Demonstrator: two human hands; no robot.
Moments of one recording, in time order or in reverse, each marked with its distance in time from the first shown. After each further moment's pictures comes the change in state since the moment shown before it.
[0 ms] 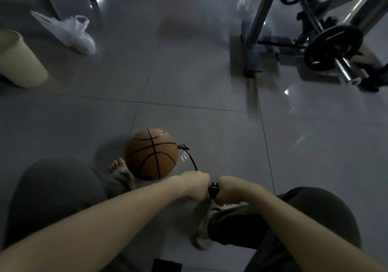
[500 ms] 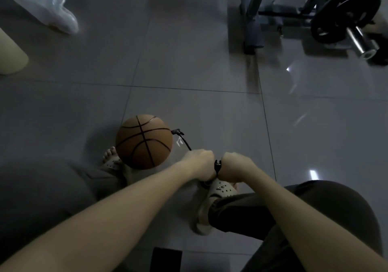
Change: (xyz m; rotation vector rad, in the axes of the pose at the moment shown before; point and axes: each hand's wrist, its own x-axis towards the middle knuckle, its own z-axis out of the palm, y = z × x) left_hand 0.044 0.000 -0.010 -0.040 0.172 -0.052; right_hand 0.038 0.022 -0.017 -0.046 0.177 0.042
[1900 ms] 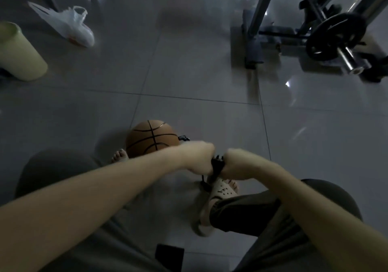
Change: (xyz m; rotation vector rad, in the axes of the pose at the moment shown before) left_hand -0.074 0.007 -0.055 0.093 0.013 0.093; right_hand -0.075 -0.023 -0.035 0.067 0.002 -0.103
